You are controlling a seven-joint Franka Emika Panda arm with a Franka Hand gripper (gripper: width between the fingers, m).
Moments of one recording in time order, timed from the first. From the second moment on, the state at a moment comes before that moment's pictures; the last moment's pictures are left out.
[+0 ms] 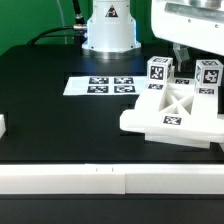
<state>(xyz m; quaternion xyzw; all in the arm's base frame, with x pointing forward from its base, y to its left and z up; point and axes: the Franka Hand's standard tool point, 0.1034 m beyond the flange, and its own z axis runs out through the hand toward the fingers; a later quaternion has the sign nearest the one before) 0.592 0.105 0.104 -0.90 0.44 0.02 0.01</state>
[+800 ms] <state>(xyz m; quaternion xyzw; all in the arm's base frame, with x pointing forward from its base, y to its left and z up) 0.590 0.114 0.100 -0.99 0.12 0.01 0.00</state>
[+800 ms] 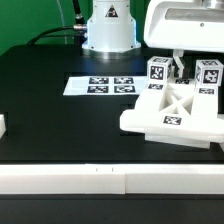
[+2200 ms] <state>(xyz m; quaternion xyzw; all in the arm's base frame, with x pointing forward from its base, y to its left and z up) 0.592 0.106 0.100 -0.95 0.31 0.01 0.00</state>
